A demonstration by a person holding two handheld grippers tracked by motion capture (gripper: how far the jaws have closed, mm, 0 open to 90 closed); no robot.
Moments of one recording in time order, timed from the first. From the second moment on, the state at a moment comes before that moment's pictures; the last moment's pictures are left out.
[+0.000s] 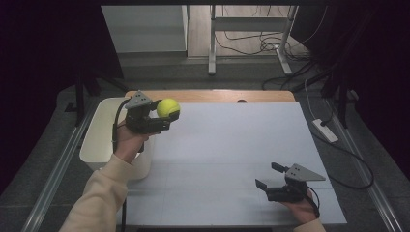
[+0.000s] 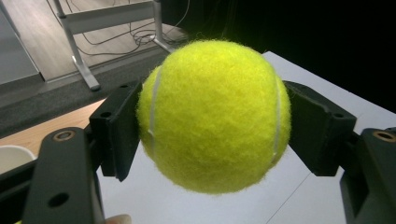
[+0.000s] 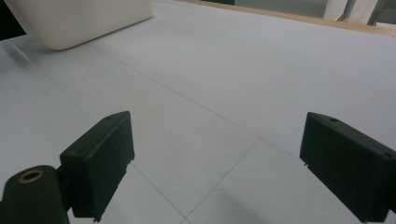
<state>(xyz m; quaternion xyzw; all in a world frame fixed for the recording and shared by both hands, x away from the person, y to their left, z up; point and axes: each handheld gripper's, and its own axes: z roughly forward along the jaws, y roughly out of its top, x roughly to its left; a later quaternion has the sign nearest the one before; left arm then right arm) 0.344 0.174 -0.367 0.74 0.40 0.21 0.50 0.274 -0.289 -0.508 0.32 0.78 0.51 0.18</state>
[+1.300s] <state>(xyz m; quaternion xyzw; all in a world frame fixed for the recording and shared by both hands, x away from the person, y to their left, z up) 0.351 0.223 -0.371 0.71 0.47 0.24 0.48 0.274 -0.288 -0.507 0.32 0.78 0.51 0.18</state>
